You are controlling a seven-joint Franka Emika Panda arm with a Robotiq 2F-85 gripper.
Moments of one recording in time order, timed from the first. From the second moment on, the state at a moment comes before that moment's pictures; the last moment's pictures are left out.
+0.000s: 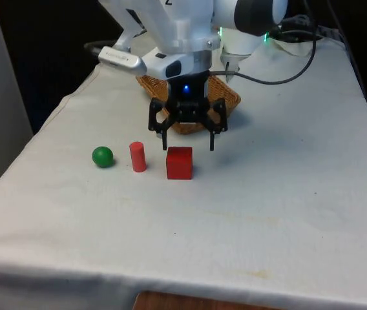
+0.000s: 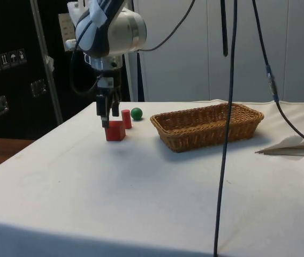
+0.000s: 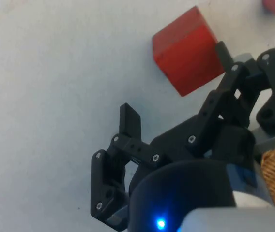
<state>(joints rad) 0.44 0.74 -0.63 -1.78 0.62 2.42 -0.62</state>
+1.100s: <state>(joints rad) 0.42 0.88 -0.65 -1.68 0.72 2.42 -0.70</state>
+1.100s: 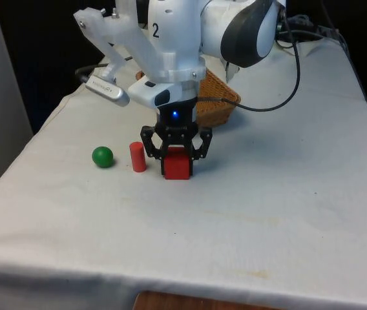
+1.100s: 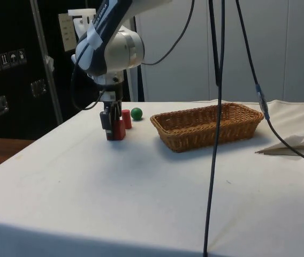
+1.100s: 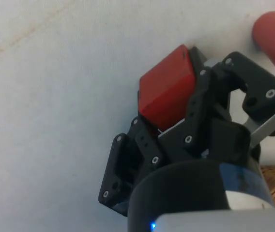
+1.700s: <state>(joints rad) 0.44 0.84 -0.68 -1.70 0.72 2.39 -0.70</state>
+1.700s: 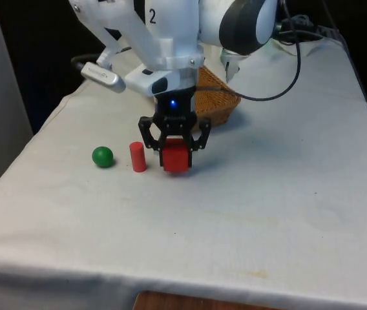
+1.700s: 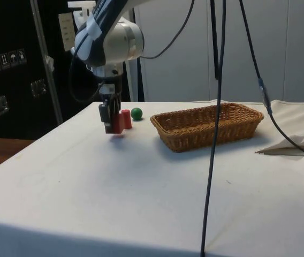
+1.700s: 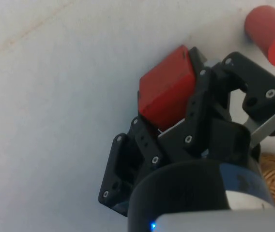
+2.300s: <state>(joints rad) 0.47 0.77 -0.72 -1.76 0.71 2.37 -0.70</state>
